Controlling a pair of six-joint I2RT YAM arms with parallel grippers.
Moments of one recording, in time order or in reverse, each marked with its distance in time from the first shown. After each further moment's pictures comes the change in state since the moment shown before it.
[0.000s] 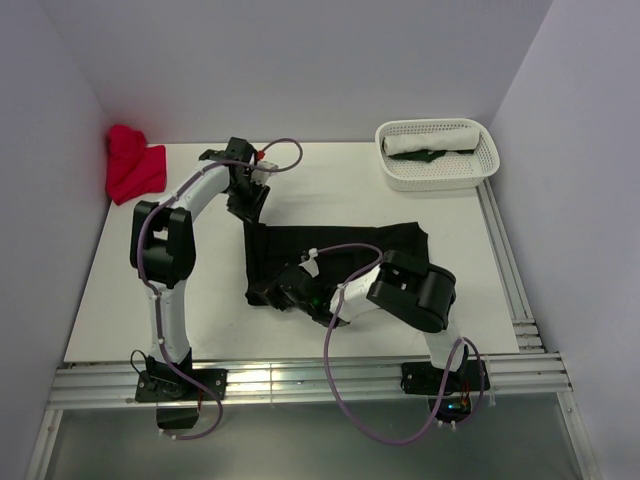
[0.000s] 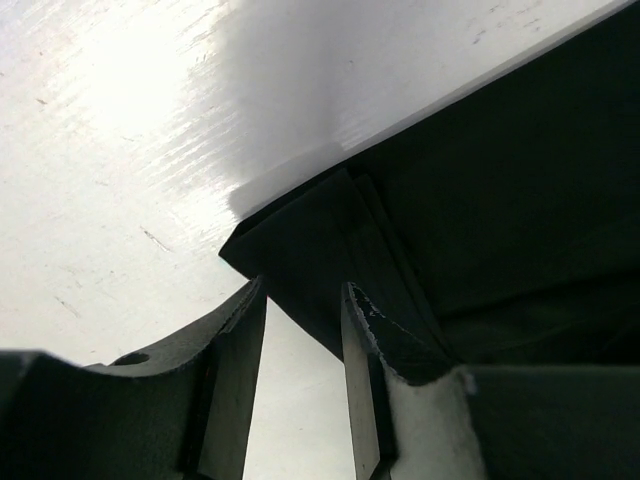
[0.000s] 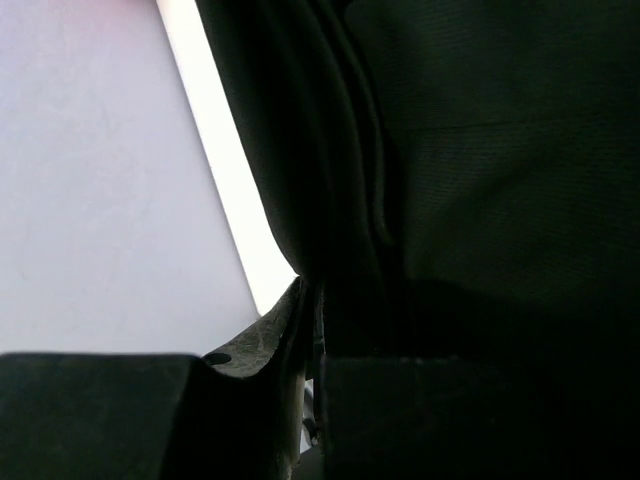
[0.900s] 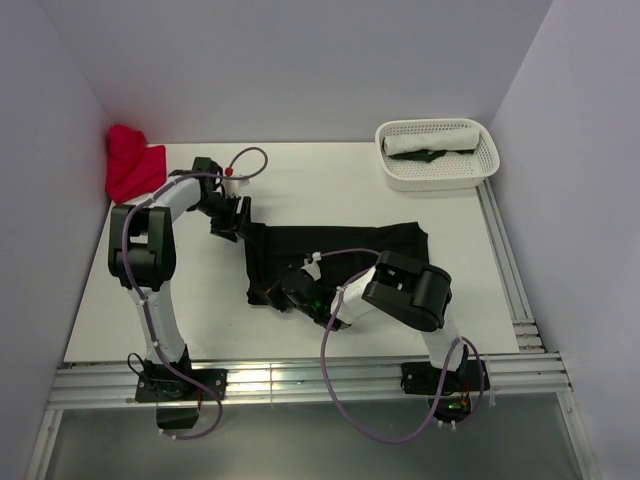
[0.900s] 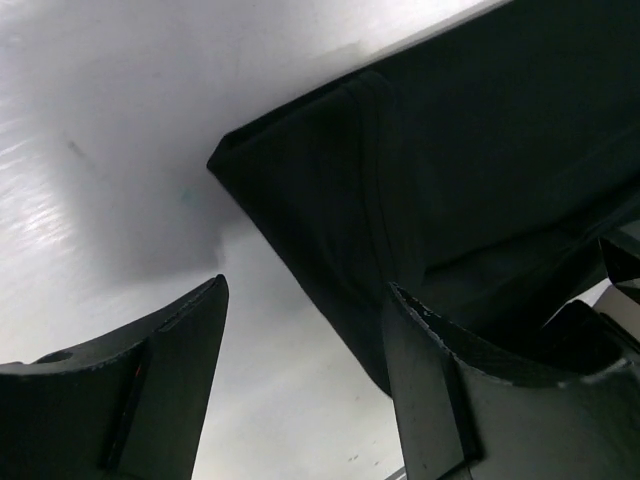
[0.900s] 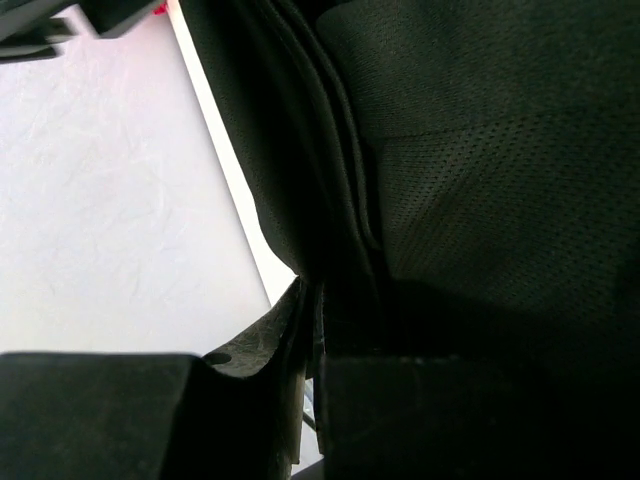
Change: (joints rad) left arm 0.182 -0.089 -0.273 0.122 0.322 -0.094; right arm 0.001 0.029 -0.035 0.084 0.023 0.072
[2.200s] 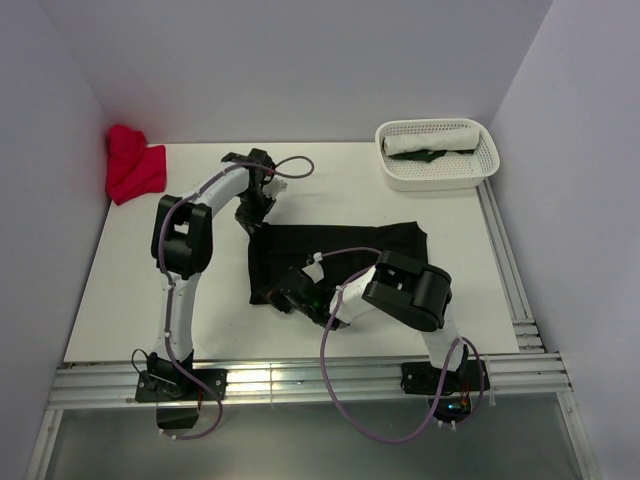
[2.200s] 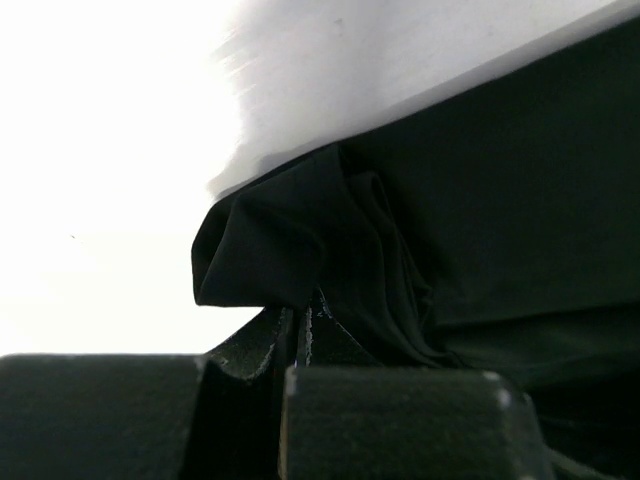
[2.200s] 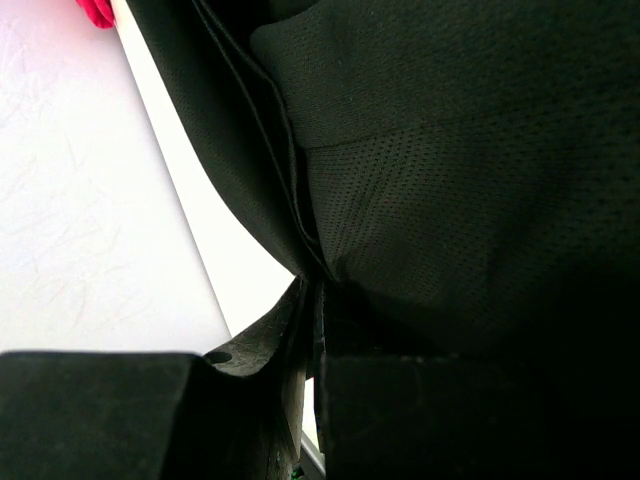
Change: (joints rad) left arm -0.240 0.240 0.384 -0.276 -0.425 0.042; right arm 0.002 0.000 0.015 -0.109 0.034 -0.046
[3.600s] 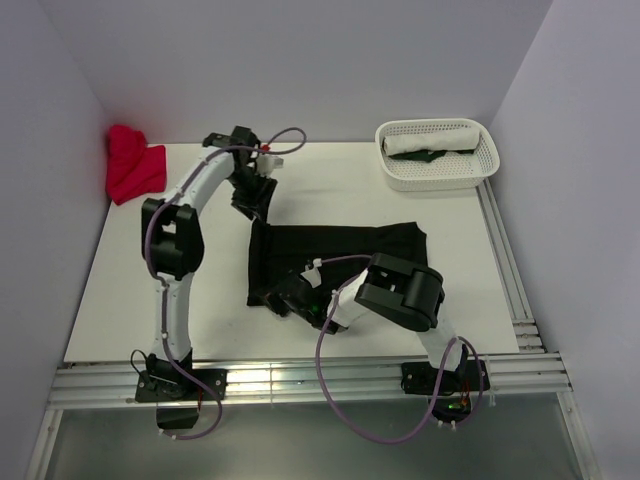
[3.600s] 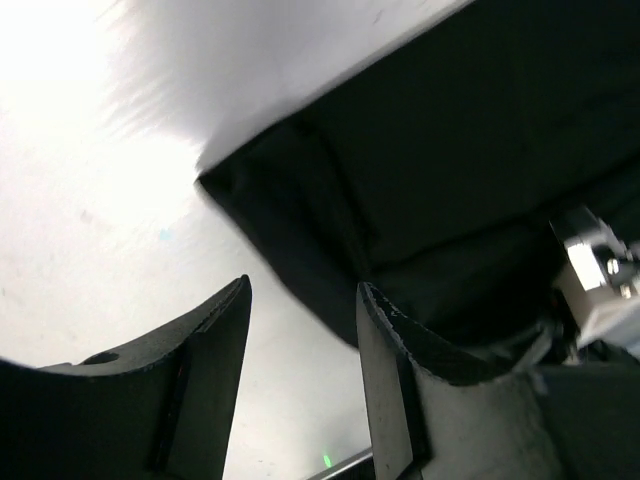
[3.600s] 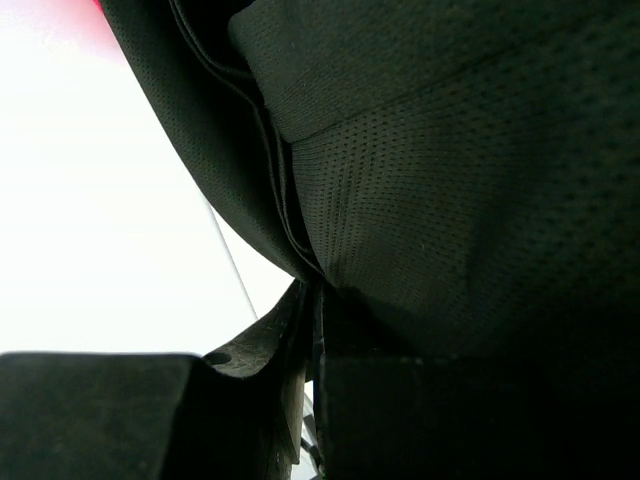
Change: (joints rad) left arm 0.036 -0.020 0.185 -0.117 0.212 0.027; right arm 0.019 0.047 -0.003 0.082 0.010 0.101
